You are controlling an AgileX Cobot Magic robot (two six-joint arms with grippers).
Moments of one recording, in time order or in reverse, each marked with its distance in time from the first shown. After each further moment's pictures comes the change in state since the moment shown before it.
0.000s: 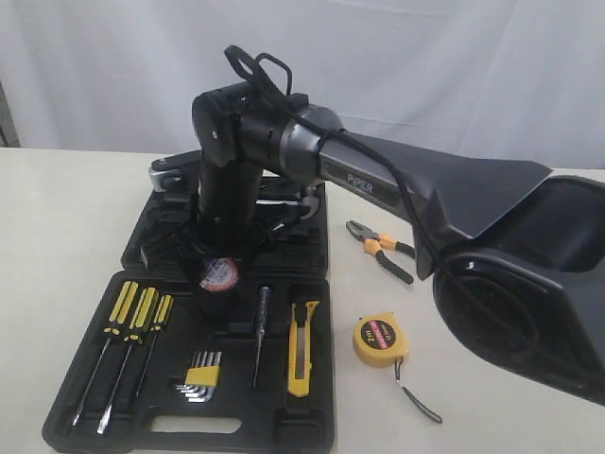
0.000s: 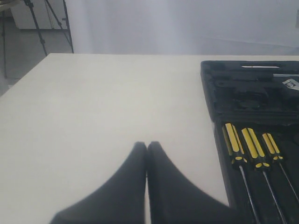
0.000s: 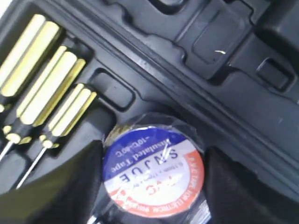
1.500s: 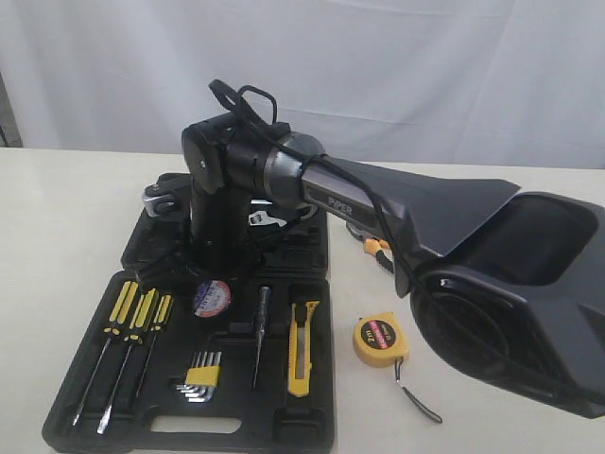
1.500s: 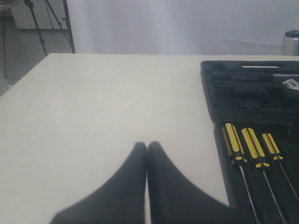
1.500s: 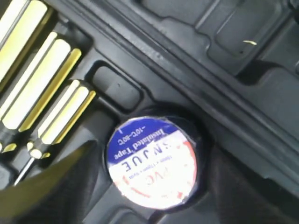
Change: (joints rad) left arm 0.000 0.000 0.000 0.000 0.000 0.000; right arm 0.021 0.053 -0.001 -0.004 -0.023 0.002
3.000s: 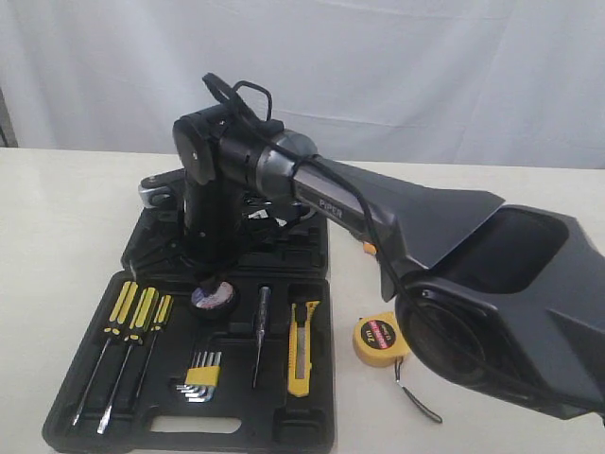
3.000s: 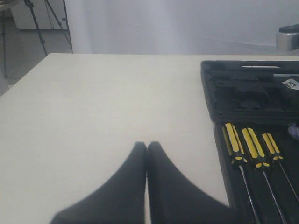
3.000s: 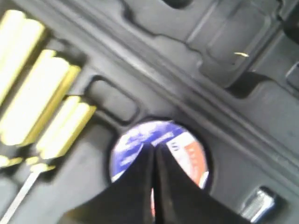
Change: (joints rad) left arm 0.000 0.000 0.000 0.000 0.000 0.000; right arm 0.004 0.054 -0.134 -0.010 0.080 0.034
